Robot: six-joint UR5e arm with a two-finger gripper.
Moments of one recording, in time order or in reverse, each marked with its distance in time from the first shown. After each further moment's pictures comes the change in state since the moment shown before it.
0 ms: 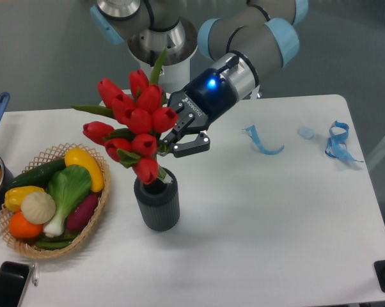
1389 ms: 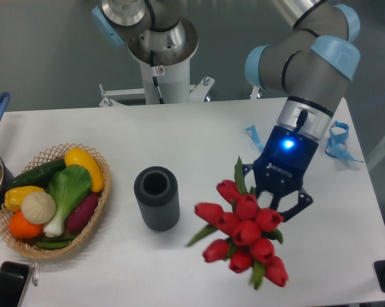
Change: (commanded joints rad) arm 0.064 -0.222 0.315 0.002 0.249 -0.068
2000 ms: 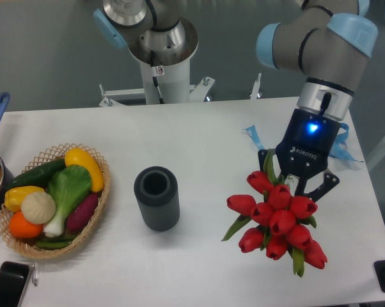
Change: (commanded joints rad) arm 0.041 0.038 0.063 -0.117 0.352 -0.012
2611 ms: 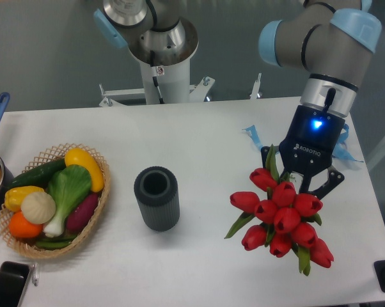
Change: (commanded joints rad) arm 0.011 0.008 0.009 -0.023 -0.005 -0.008
